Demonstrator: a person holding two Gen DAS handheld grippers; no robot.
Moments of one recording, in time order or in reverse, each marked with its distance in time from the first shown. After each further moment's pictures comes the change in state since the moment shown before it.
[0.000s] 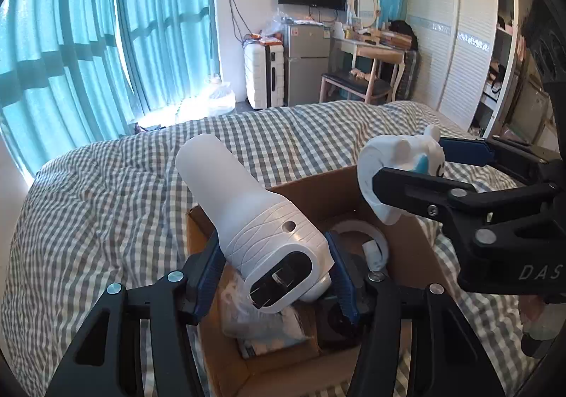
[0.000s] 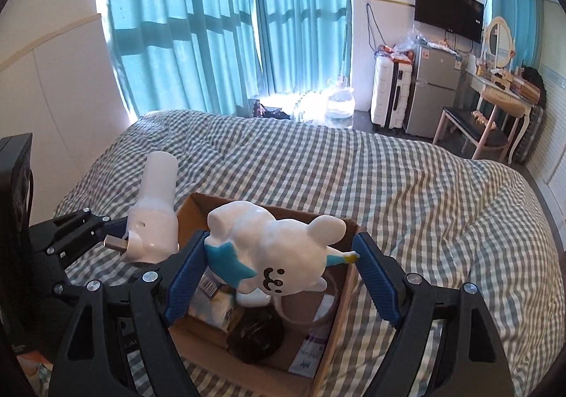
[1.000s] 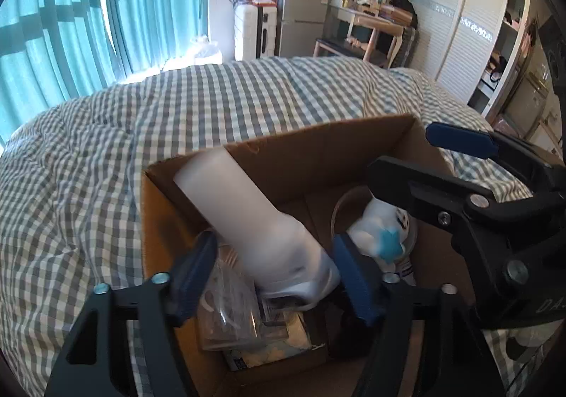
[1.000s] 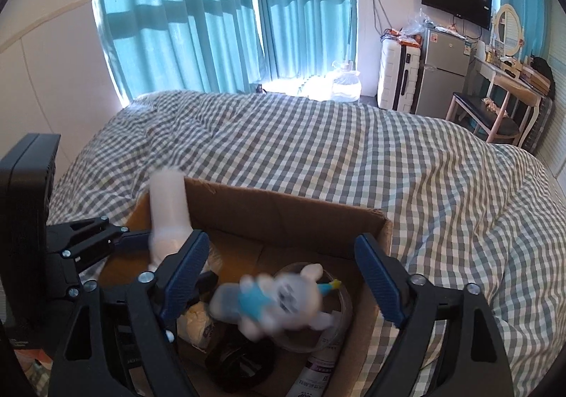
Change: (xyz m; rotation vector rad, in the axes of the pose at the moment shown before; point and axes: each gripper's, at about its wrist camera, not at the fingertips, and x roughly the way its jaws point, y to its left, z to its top) left arm 0.060 0.010 -0.020 -0.046 0.127 -0.073; right arm 0.055 -0.013 -0.025 0.019 0.007 0.034
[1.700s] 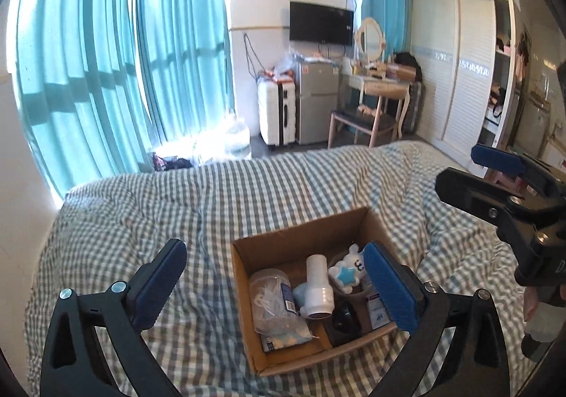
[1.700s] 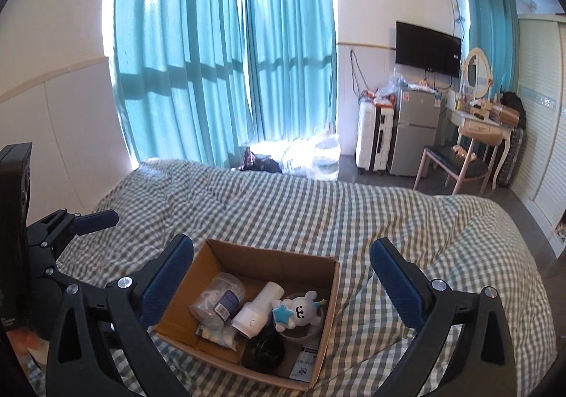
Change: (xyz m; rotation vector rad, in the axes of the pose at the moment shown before) left arm -0.173 -0.009 0.015 0.025 -0.287 0.117; right arm -0.182 0.043 0.025 -0.016 -0.259 -0.087
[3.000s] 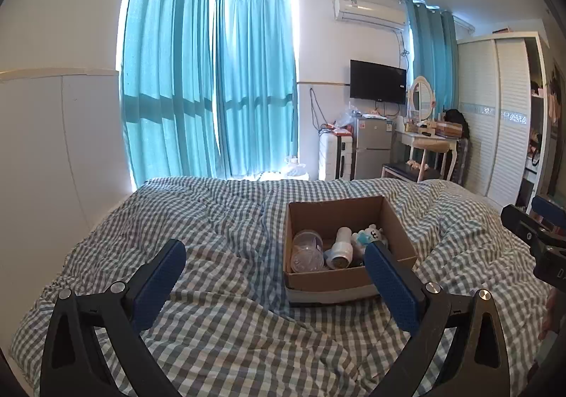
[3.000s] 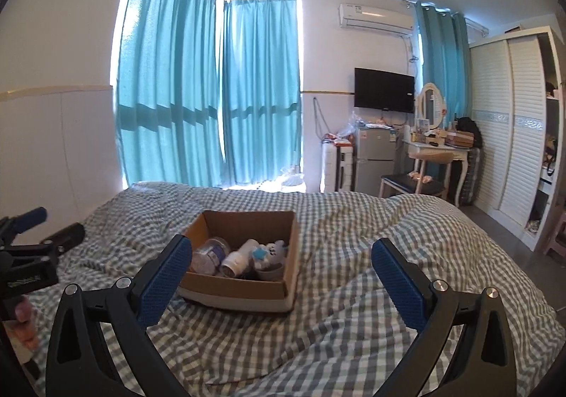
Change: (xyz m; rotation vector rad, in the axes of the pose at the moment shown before) left arm -0.142 -0.023 -0.148 -0.137 -0.250 0.260; right arm -0.153 0.005 -0.151 0.029 -0.203 -0.157
